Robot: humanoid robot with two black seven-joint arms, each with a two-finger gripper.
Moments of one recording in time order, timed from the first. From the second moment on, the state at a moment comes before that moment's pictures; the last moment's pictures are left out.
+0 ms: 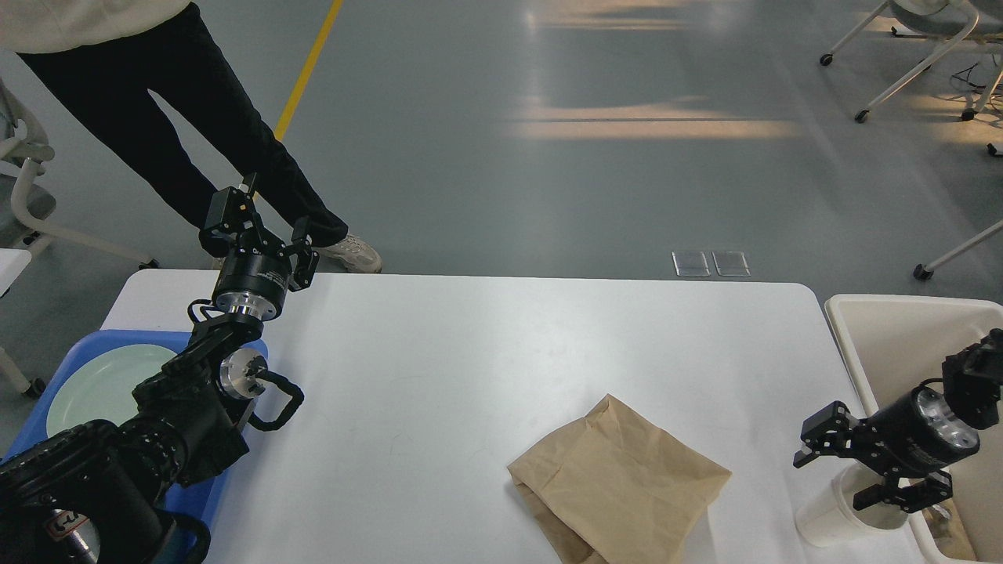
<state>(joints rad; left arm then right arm) -0.86 0.02 -0.57 -0.08 -0.04 -0.41 -0.65 1.23 -0.60 -1.09 0.82 -0.15 0.85 0.20</state>
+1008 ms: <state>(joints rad) -0.86 0.02 -0.57 -0.08 -0.04 -0.41 -0.65 1.56 -0.69 -1.30 0.83 -0.04 0.95 0.21</state>
